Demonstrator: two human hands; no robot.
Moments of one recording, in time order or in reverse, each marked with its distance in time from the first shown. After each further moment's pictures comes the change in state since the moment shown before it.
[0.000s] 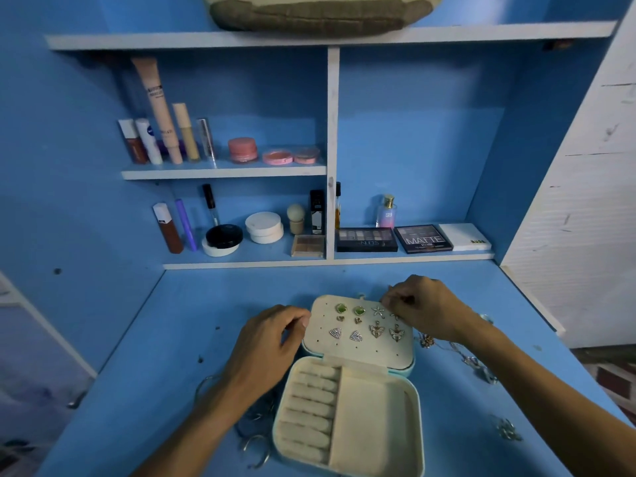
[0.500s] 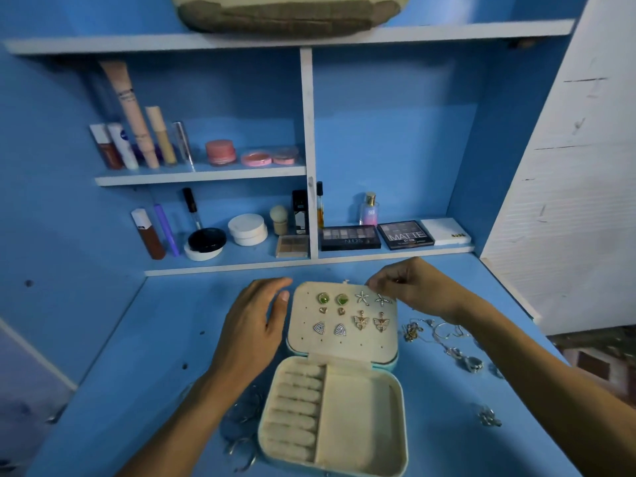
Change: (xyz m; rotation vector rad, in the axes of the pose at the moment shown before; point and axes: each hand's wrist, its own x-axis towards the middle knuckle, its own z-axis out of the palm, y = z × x) left_hand 0.019 0.012 -0.002 0.013 0.124 0.013; right_hand -0.003 0.001 -0.025 0.445 -0.059 0.008
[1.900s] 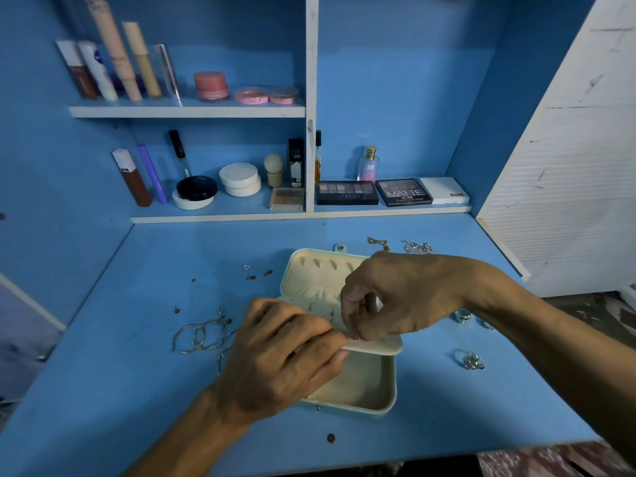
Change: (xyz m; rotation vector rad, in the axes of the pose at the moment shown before) left_hand -0.074 0.056 -0.005 0.269 0.290 0.787; right_hand -0.065 -0.105 0.034 -0.568 -0.603 -0.133
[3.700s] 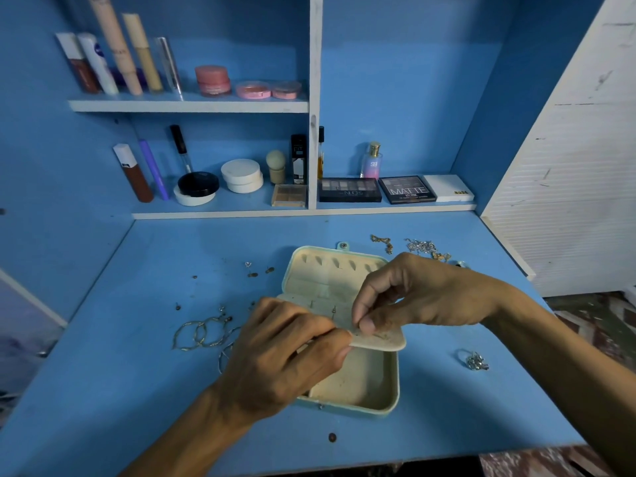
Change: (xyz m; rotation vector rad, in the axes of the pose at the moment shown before) left_hand -0.003 0.000 0.000 -0.074 -0.015 0.015; right_hand -0.009 0.043 0.022 0.570 0.119 -0.111
